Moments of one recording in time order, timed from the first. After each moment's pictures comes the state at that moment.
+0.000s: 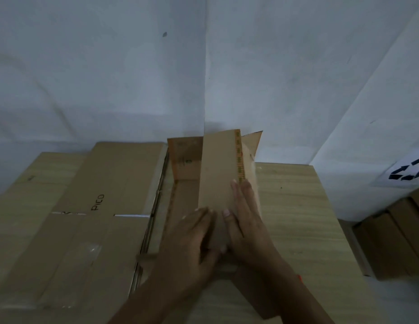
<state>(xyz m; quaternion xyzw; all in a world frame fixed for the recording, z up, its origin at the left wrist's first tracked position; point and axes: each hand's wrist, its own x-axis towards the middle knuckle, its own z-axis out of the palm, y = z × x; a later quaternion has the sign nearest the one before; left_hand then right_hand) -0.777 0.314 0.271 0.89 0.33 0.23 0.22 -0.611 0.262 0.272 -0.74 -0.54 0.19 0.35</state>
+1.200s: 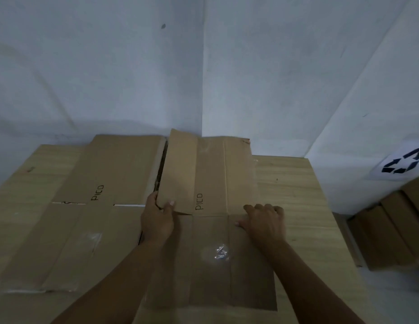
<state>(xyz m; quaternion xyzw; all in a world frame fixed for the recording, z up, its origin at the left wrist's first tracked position) -0.780 0.388 0.179 0.59 0.62 0.36 0.38 -0.559 0.252 0.221 -0.85 -0.52 0.04 -0.08</state>
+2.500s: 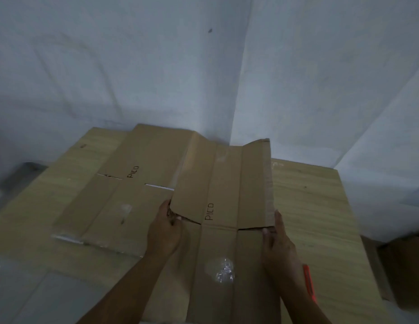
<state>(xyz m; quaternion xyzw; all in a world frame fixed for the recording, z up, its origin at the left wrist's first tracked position) -0.837 0.315 0.180 0.60 0.64 0.30 0.36 -0.597 0.181 0.181 -0.83 -0.40 0.16 0.36</state>
